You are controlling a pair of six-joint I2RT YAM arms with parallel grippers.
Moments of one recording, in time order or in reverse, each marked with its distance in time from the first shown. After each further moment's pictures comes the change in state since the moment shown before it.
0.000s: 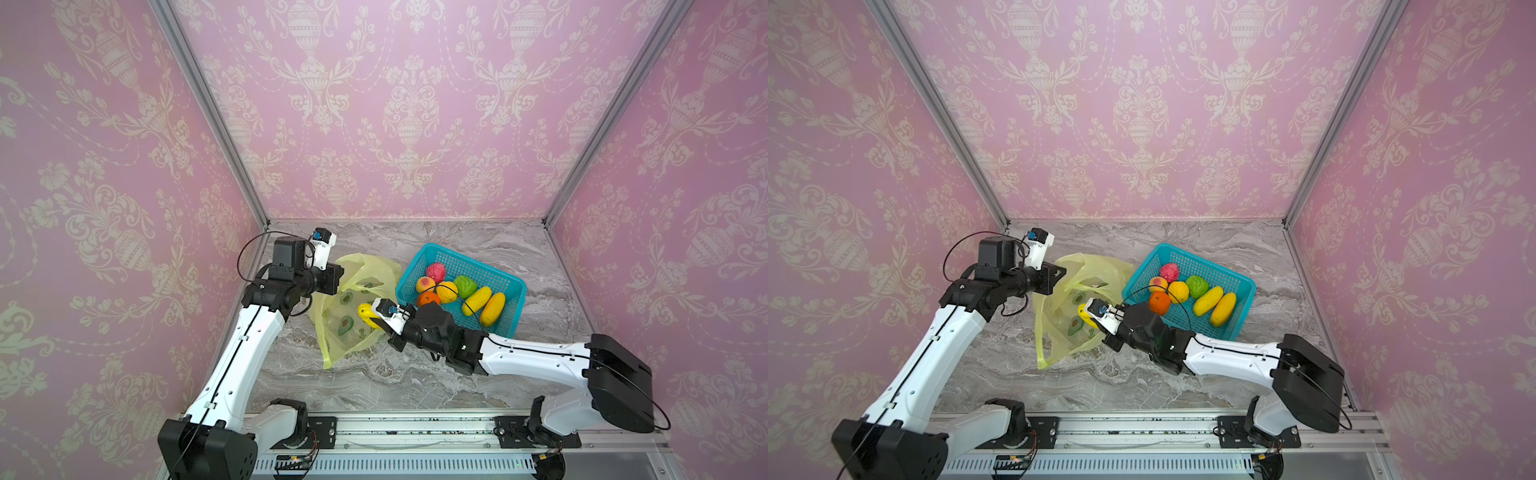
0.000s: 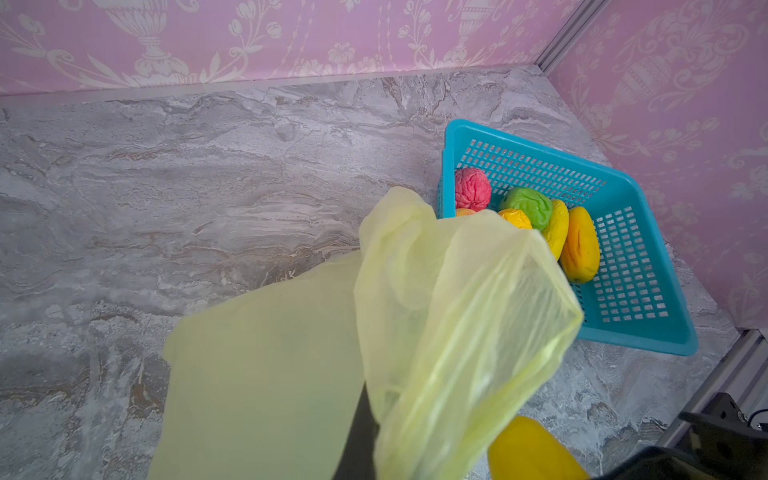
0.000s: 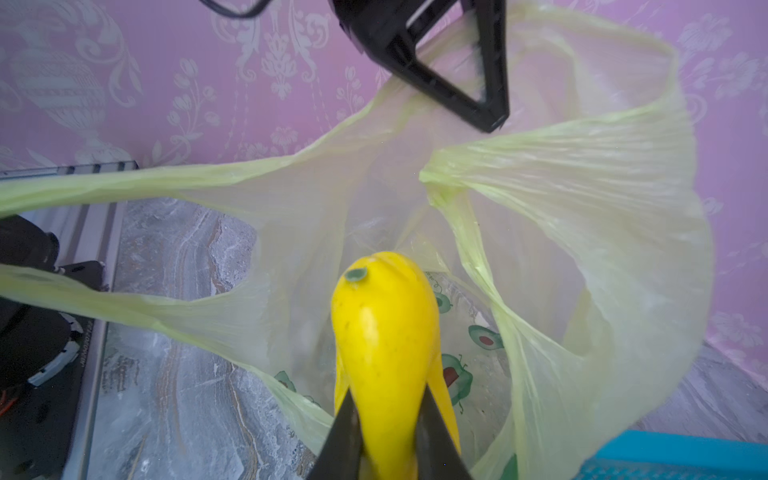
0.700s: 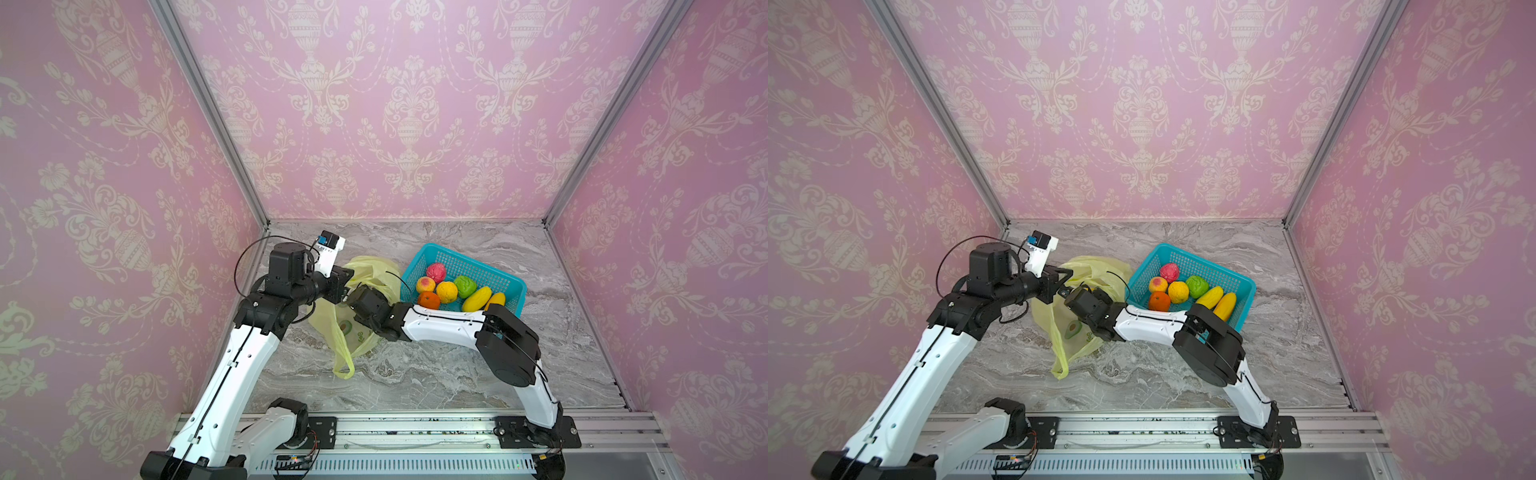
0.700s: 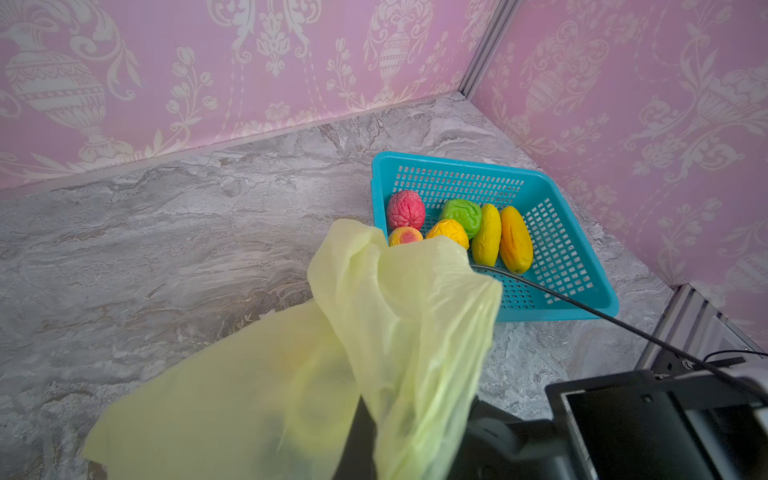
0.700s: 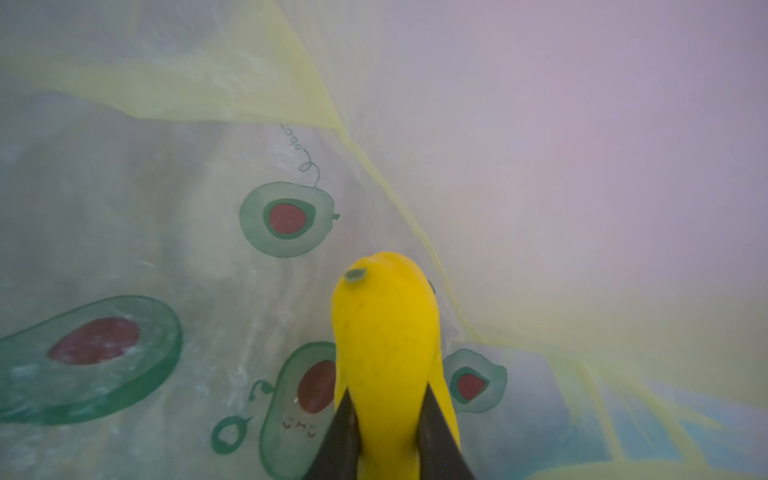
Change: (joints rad) left arm -0.084 -0.128 -0.026 0.042 0.056 0.034; right arm -0.009 0.661 0.698 -0.549 0.429 -0.084
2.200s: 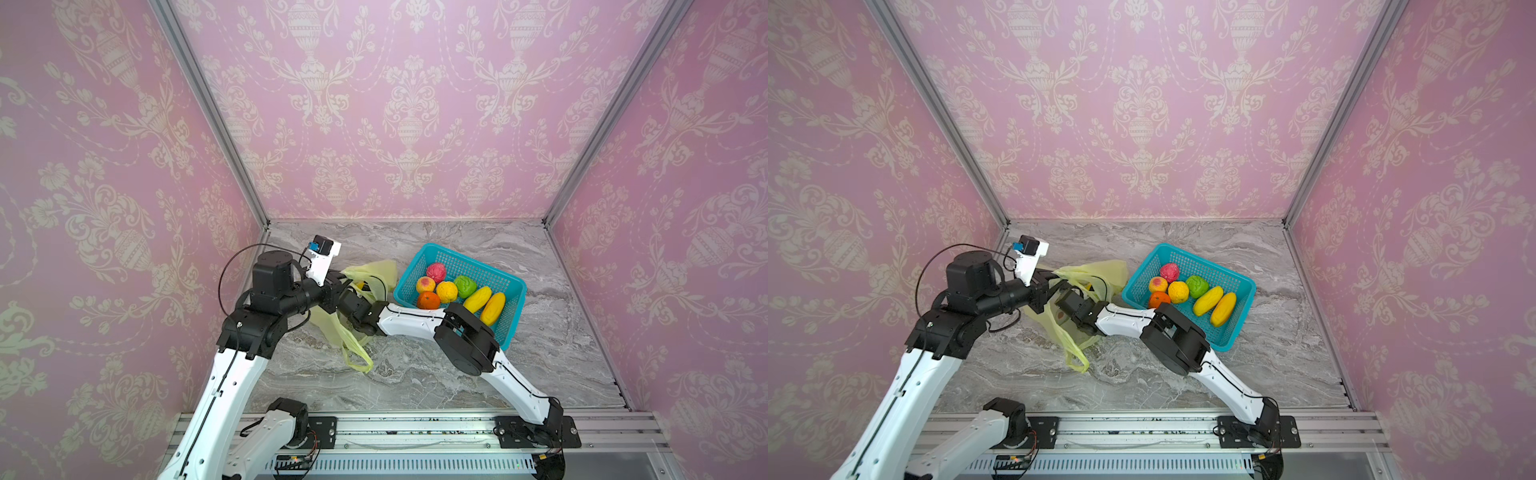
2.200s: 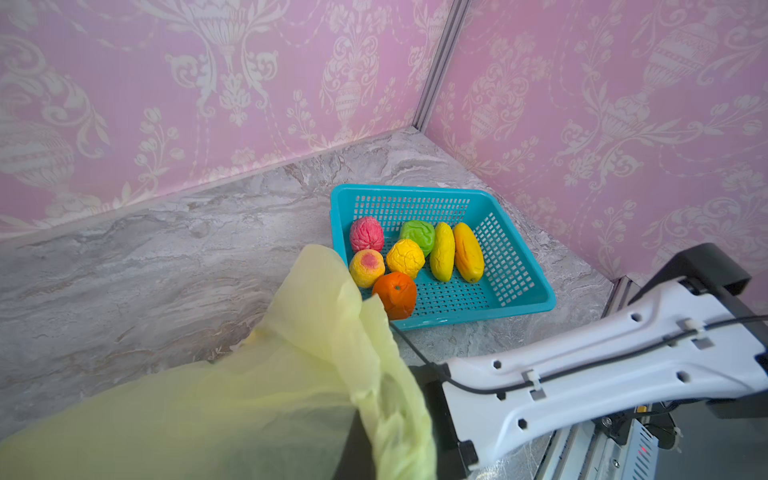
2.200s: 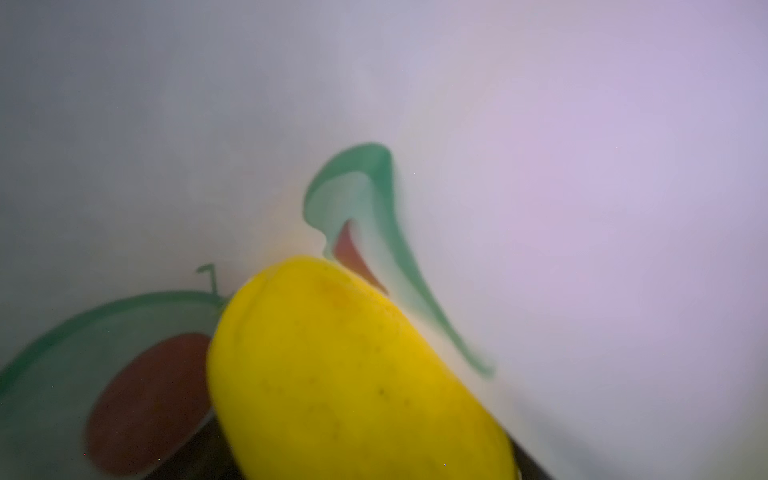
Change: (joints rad) left arm -0.003 -0.155 -0.004 -0.006 0.116 0.001; right arm -0.028 0.393 0.378 -0.104 0.443 -0.212
